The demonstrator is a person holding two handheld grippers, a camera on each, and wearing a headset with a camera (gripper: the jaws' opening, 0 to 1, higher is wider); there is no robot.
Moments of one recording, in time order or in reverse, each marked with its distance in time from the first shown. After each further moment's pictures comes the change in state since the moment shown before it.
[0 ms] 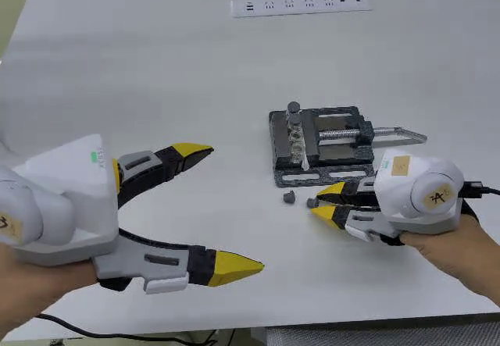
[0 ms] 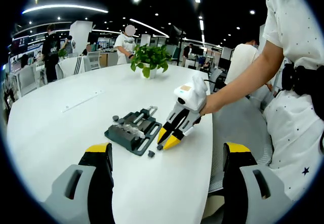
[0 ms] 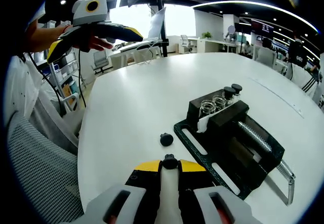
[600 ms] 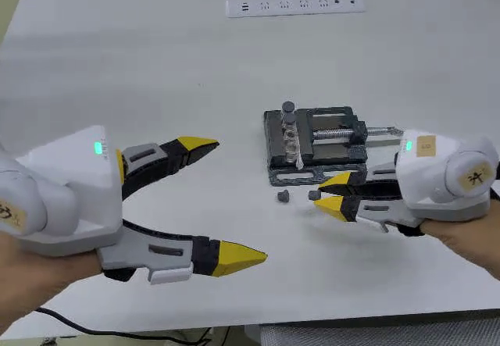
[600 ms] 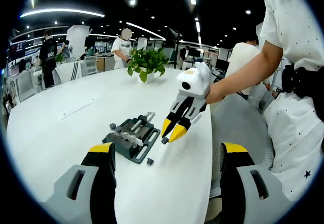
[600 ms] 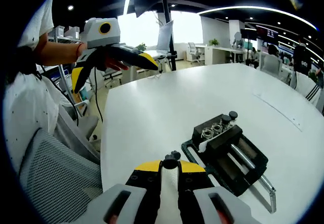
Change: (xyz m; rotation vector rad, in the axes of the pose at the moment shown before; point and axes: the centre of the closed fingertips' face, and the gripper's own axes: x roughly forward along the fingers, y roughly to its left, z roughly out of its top) left arm 0.010 -0.005 0.014 0.033 -0.028 -0.020; right arm -0.056 0.016 0.049 -0.025 -0.070 0.084
